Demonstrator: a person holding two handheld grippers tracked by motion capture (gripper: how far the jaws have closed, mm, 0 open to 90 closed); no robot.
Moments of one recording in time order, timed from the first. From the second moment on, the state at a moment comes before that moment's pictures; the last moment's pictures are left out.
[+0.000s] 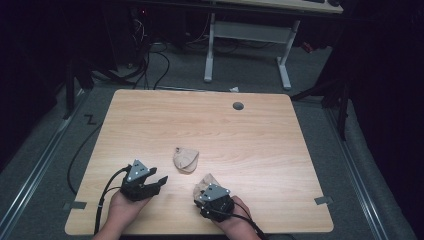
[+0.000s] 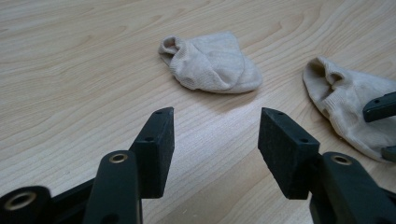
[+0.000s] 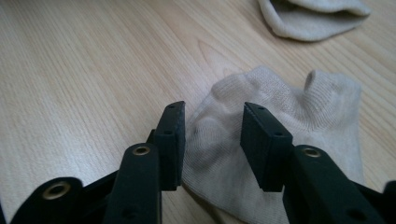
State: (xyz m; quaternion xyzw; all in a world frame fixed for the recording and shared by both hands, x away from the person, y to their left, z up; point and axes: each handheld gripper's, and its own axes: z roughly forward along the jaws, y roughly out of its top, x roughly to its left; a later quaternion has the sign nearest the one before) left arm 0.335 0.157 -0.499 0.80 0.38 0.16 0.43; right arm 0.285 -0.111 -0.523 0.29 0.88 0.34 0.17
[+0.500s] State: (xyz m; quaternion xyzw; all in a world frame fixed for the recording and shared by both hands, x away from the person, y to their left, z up) left arm 0.333 0.156 -0.498 0.80 0.38 0.16 0.43; right arm 0.283 -0.114 -0.514 0.30 0.86 0.36 0.19
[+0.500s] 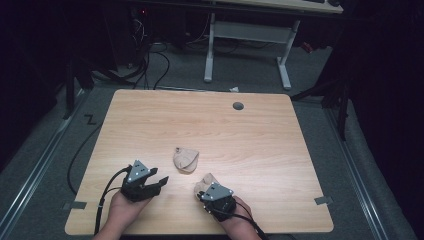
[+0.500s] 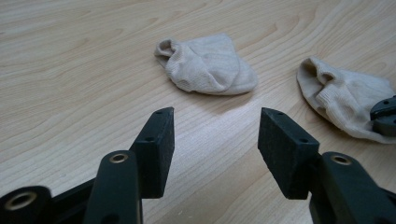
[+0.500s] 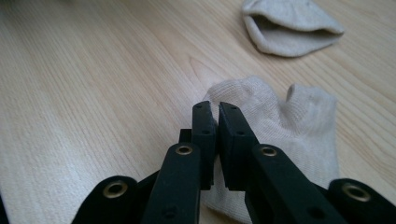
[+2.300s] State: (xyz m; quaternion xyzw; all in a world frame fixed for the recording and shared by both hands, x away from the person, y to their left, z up) left arm 0.310 0.032 -0.517 0.86 0.27 0.11 0.43; right arm 0.301 -0.177 -0.482 0.37 0.80 0.43 0.21
